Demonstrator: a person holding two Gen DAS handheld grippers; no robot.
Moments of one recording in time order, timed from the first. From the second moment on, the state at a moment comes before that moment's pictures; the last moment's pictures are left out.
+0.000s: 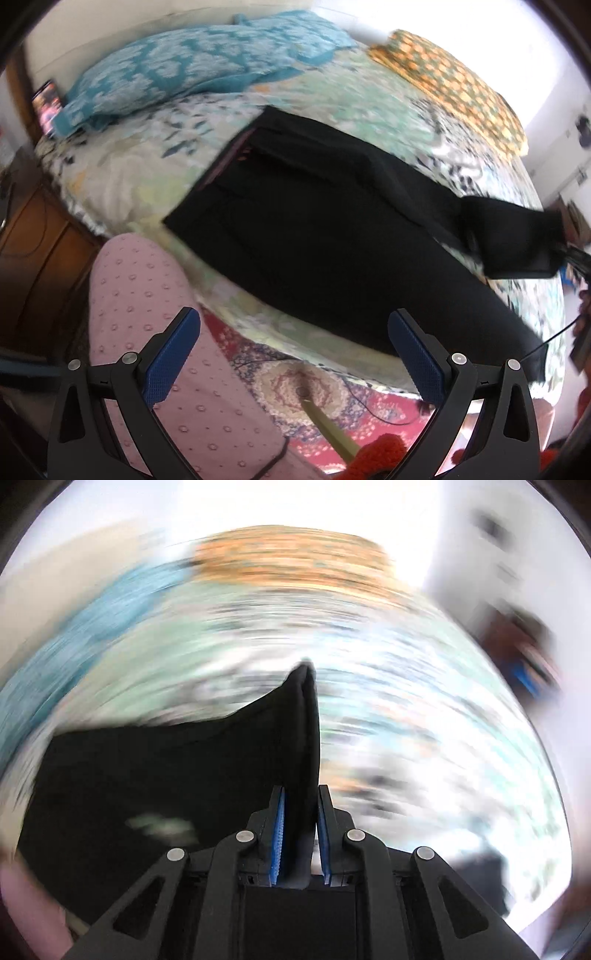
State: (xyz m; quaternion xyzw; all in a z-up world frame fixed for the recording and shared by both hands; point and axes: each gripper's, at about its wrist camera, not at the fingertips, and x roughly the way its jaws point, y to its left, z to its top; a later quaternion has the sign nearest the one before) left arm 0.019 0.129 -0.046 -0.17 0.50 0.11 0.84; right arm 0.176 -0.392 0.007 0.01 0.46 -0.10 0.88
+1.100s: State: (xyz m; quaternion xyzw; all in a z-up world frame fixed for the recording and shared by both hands) left arm 0.088 0.001 -0.063 0.03 0.57 0.07 0.82; right arm 0.313 -0.572 -0.116 0.07 0.58 -0.02 0.81
